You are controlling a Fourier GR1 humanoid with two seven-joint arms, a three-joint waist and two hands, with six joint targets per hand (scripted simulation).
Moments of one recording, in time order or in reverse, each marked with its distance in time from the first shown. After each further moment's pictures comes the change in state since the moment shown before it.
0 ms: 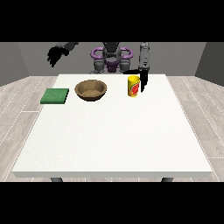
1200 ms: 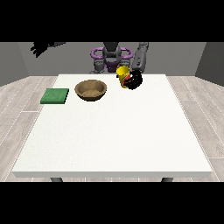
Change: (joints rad) left arm -0.181 -0.001 -0.074 0.330 -0.273 0.369 -0.029; right arm -0.035 -0.171 -0.146 0.158 -0.157 0.143 0.084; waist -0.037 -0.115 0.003
